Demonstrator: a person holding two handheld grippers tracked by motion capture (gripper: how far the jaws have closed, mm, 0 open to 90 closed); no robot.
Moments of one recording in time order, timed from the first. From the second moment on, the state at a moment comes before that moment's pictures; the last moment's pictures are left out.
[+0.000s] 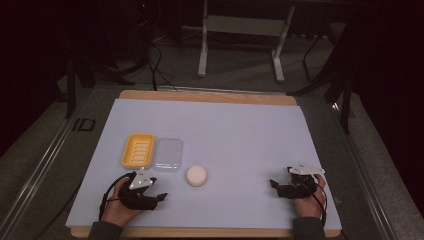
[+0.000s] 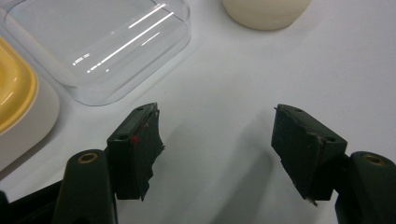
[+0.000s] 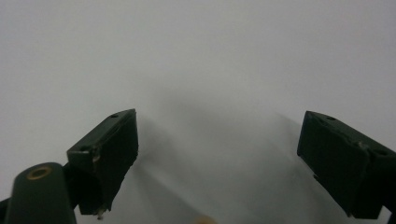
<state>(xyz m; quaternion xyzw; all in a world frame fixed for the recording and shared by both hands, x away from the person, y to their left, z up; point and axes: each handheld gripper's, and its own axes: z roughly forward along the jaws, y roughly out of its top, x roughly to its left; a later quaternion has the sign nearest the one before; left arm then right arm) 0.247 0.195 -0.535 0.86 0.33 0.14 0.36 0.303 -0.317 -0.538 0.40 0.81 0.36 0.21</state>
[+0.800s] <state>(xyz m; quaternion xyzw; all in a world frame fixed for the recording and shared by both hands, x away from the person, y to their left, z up) 0.244 0.186 -0.535 0.87 0.32 0.14 0.35 0.295 -0.320 -0.537 0.40 0.80 0.39 0.23</state>
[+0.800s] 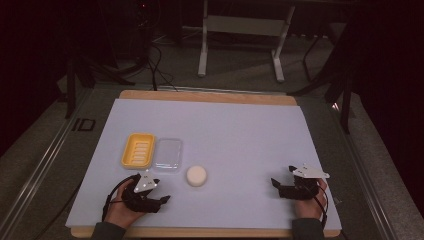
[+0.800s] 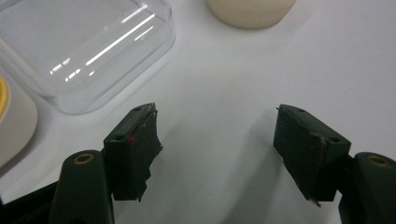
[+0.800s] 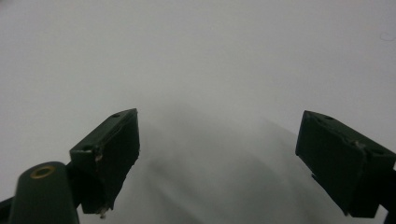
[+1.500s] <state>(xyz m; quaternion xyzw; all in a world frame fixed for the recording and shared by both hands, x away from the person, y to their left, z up) 0.251 0.171 -0.512 0.88 0.29 0.16 0.36 0.293 -0.321 -0.536 0.39 0.79 0.40 0.24</state>
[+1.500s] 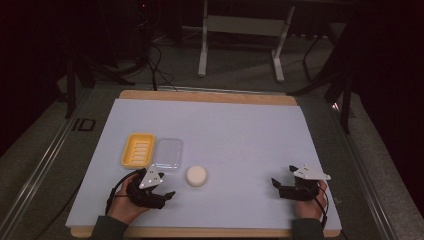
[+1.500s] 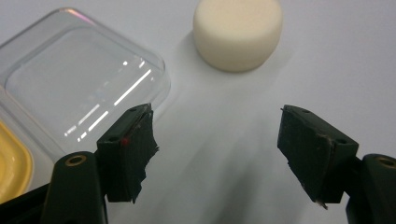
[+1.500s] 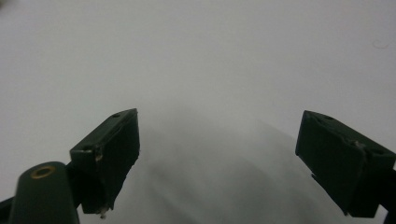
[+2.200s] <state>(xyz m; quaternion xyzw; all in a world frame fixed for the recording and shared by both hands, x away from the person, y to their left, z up) 0.274 0.133 -0.500 0.92 0.21 0.14 0.30 0.292 -0.321 -0.536 0.39 0.79 0.40 0.24</state>
